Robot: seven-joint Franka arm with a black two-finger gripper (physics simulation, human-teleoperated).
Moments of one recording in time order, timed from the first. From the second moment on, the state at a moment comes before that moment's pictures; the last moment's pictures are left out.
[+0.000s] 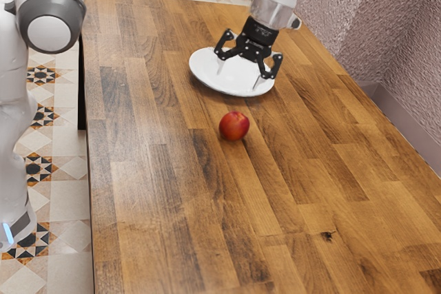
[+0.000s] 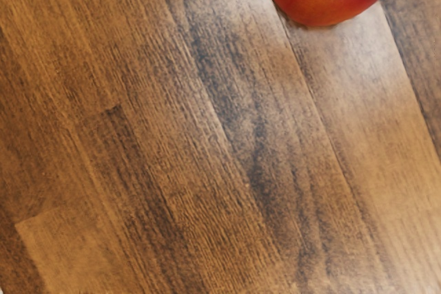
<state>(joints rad) -0.39 0.13 0.42 -1.31 -0.16 1.21 -1.20</state>
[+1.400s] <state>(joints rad) -0.35 0.09 0.50 -1.76 -0.15 1.72 -1.86</state>
